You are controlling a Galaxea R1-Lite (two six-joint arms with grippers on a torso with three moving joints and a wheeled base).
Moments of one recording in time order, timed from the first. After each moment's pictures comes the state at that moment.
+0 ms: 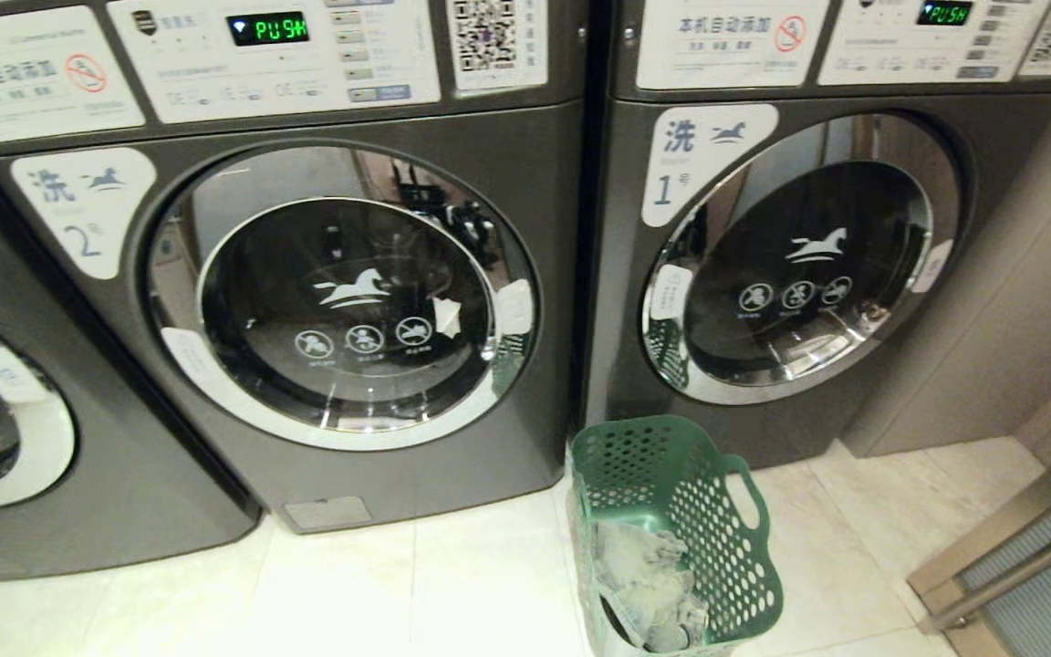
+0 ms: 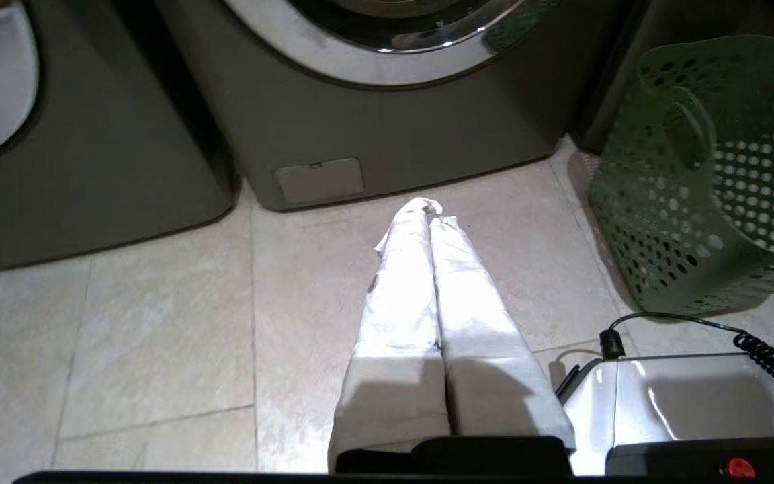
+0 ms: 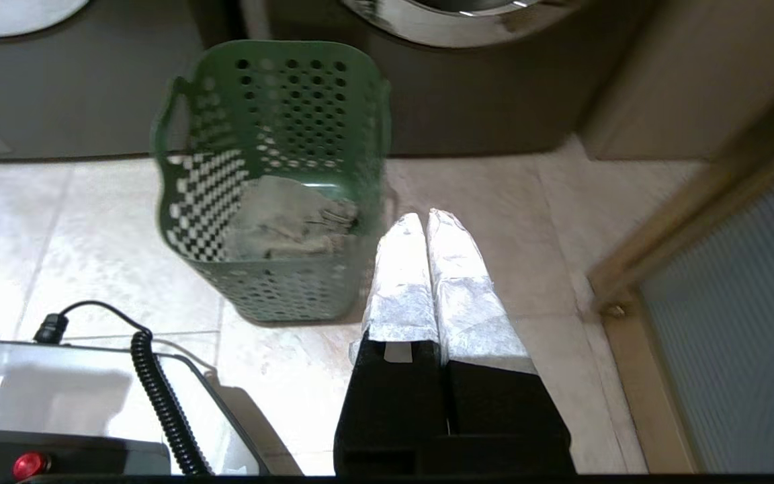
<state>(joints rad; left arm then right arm) 0.00 0.00 -0.10 0.26 -0.01 0.07 0.00 0.00 -0.11 0.30 0.01 -0.08</state>
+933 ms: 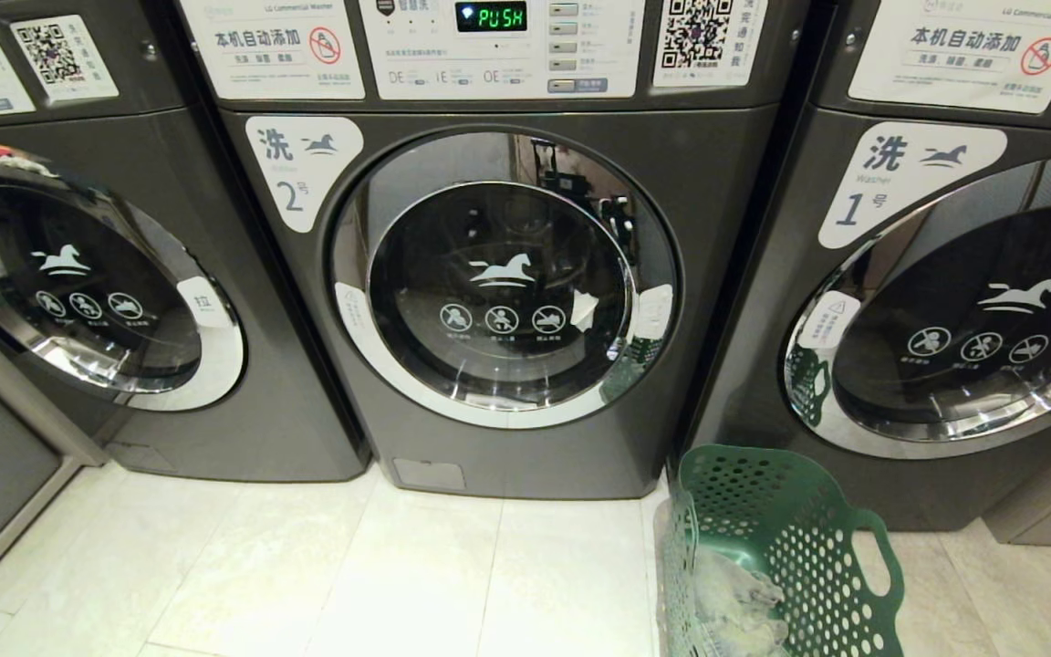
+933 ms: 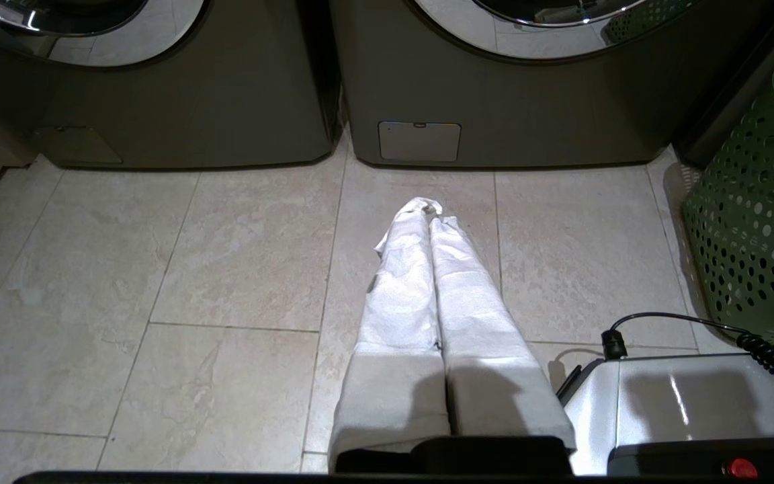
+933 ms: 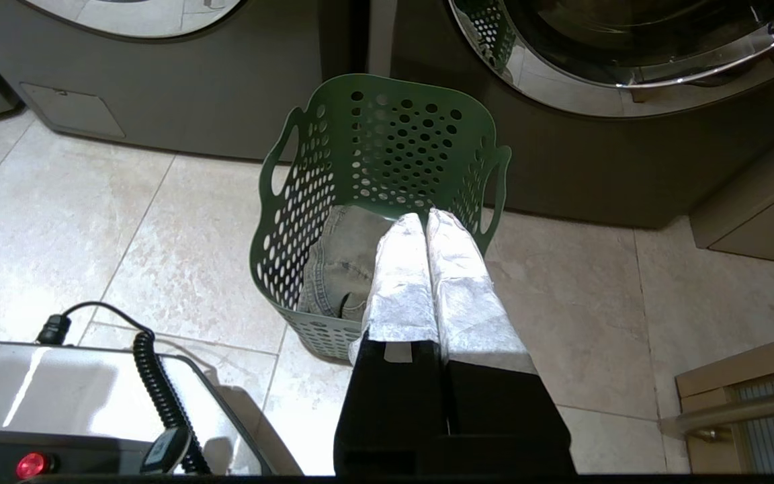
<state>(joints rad) 0.00 0.00 -0.10 0.26 -0.01 0.08 0.00 0.00 -0.11 0.30 0.01 -0.07</state>
